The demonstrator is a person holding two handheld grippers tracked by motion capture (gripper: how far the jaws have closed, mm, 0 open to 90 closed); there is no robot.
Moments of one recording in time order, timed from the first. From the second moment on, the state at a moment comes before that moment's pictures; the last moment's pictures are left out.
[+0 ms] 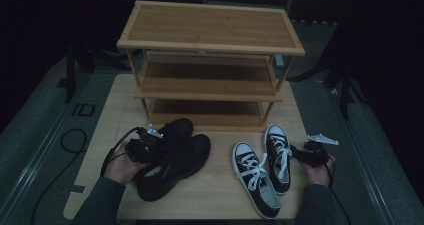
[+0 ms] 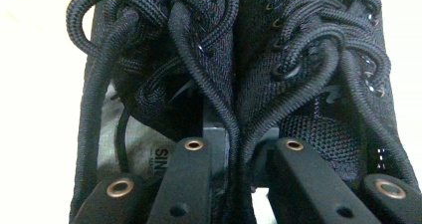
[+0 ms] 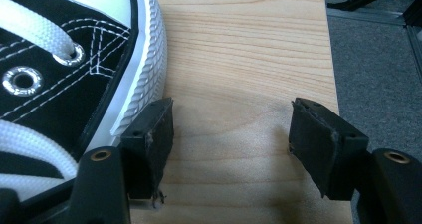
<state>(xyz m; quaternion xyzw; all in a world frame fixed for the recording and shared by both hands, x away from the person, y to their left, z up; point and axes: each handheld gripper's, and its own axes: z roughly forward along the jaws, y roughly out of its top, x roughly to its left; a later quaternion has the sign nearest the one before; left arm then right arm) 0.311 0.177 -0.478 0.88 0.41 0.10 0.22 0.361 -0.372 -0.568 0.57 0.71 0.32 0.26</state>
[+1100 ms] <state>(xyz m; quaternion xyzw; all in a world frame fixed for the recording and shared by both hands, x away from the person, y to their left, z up) 0.330 0.150 -0.454 0.86 0.43 0.15 0.23 0.361 -0.372 -0.568 0.57 0.71 0.33 0.26</state>
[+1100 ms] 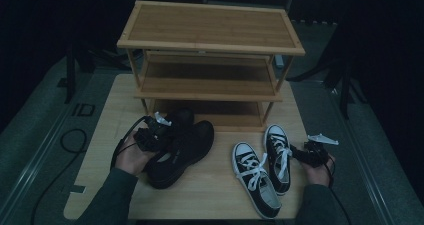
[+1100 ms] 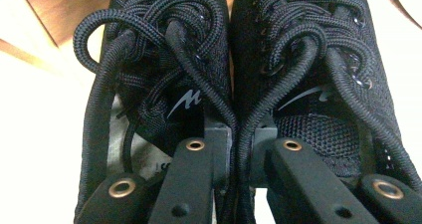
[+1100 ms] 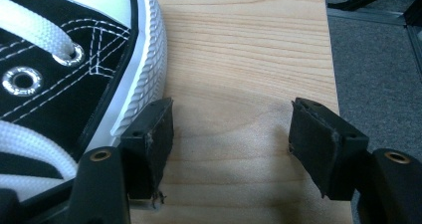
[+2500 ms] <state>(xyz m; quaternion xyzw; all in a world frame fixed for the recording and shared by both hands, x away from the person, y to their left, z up) 0.387 0.100 -0.470 0.82 0.48 0.21 0.22 0.361 -0.372 -0.568 0.57 0.71 0.33 0.26</state>
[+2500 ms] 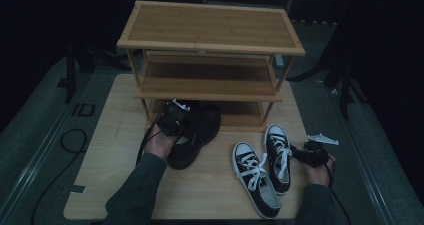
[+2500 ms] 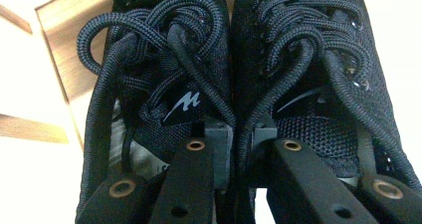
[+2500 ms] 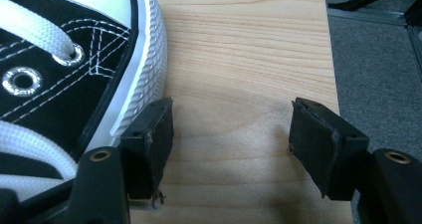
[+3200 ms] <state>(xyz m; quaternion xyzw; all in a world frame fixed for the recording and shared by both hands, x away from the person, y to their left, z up) 0.401 0.072 -0.479 0.76 0.55 0.26 0.22 0.361 -0.372 -0.568 0.57 0.71 0.33 0.26</state>
